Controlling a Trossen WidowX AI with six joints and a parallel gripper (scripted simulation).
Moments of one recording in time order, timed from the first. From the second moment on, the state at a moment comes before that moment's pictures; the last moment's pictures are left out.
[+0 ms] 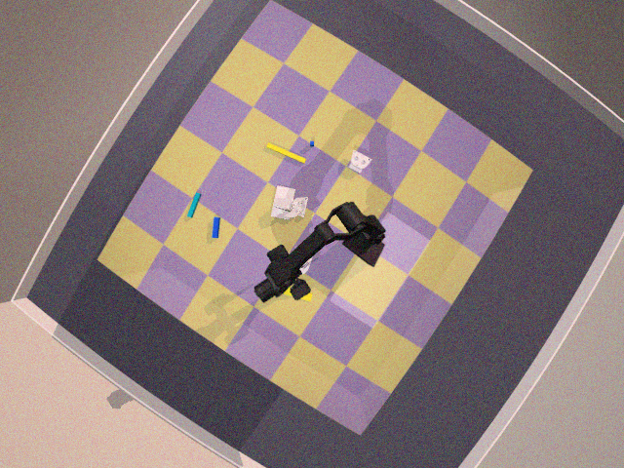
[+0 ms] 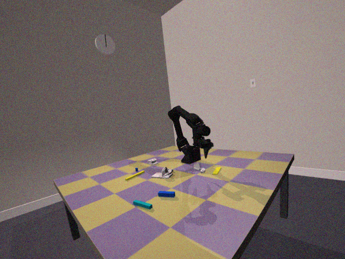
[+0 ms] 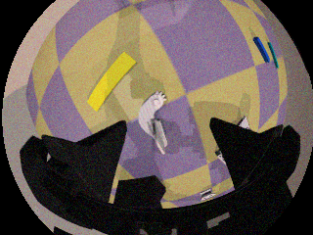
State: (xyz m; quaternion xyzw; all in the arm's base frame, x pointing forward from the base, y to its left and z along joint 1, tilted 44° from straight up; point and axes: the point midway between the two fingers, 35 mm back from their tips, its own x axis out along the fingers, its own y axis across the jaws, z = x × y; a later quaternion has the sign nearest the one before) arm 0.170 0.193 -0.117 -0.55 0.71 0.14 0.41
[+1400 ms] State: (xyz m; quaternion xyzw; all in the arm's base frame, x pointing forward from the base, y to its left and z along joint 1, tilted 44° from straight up) arm 0.170 0.193 -0.117 -0.55 0.71 0.14 0.41
